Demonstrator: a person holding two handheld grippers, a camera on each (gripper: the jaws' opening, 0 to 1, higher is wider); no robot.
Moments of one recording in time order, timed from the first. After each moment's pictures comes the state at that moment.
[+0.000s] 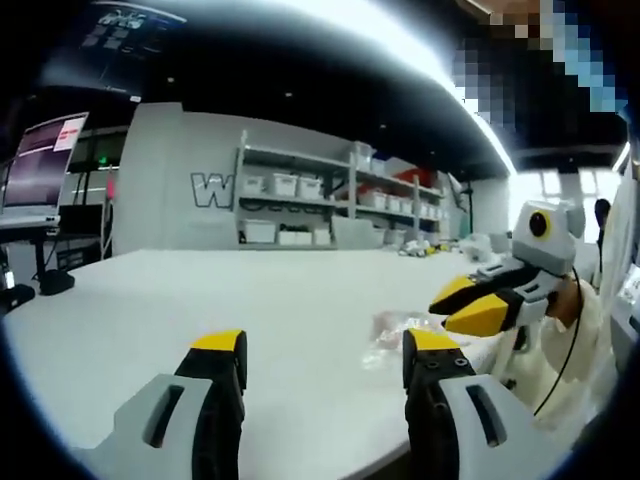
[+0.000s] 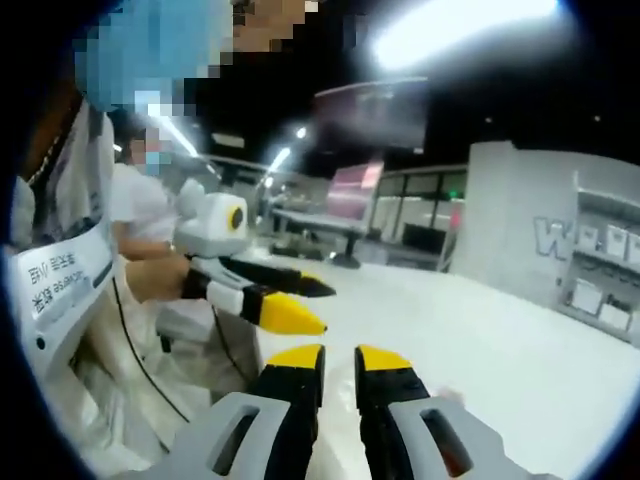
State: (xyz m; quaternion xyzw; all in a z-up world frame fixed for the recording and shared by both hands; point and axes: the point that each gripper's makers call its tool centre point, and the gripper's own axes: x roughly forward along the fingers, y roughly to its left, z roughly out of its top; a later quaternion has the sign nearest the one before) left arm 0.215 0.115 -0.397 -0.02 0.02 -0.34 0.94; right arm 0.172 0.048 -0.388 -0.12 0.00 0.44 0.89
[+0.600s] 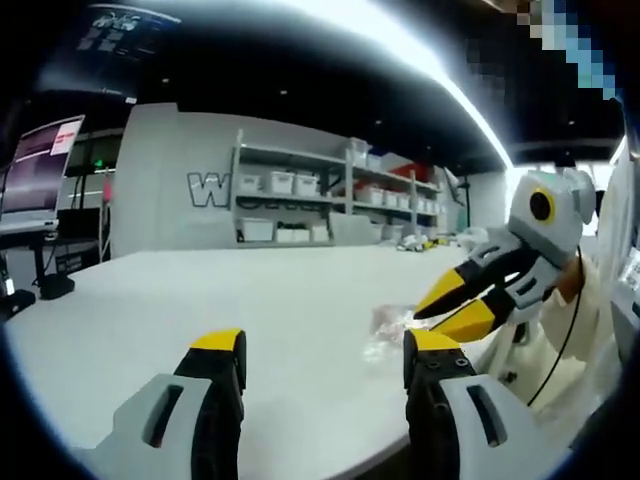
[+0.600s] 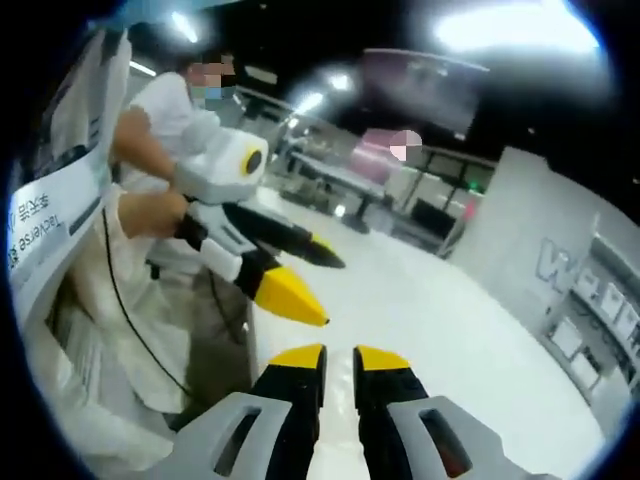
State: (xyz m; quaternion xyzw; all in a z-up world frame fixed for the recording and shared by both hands) left arm 0.213 0.116 -0.402 -0.01 0.02 -0.35 0.94; right arm 0.176 0.060 -0.406 -0.28 0.06 0.43 0.86
